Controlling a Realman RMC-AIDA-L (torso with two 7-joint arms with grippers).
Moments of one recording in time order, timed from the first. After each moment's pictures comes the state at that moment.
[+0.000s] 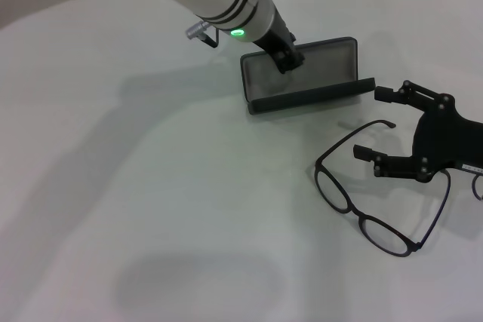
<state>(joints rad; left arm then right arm) -1.44 -2.11 2.84 0.03 0.71 0.57 -1.84 0.41 2.01 -0.97 -0.48 -1.52 -1.50 0.69</state>
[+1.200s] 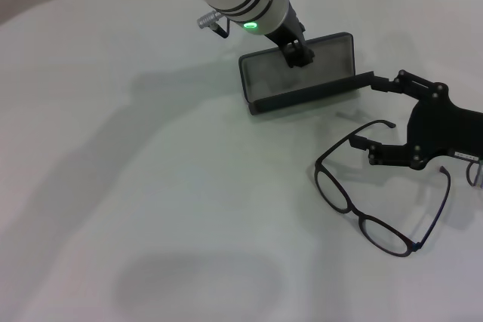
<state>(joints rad) -1.48 -2.11 2.84 0.06 0.80 0.55 -1.89 0.44 2.01 -0.98 -0.48 -1.52 -1.44 0.66</state>
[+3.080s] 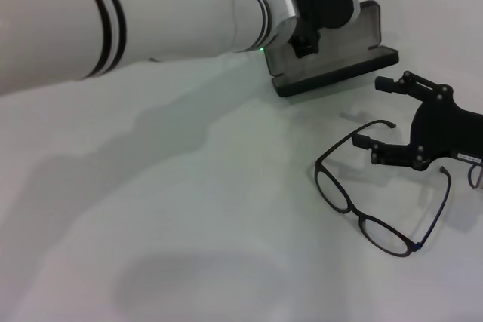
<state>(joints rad) -1.31 -2.10 2.79 0.33 1.00 0.04 -1.79 0.43 2.01 -0.97 -0.45 -1.50 -1.45 0.66</state>
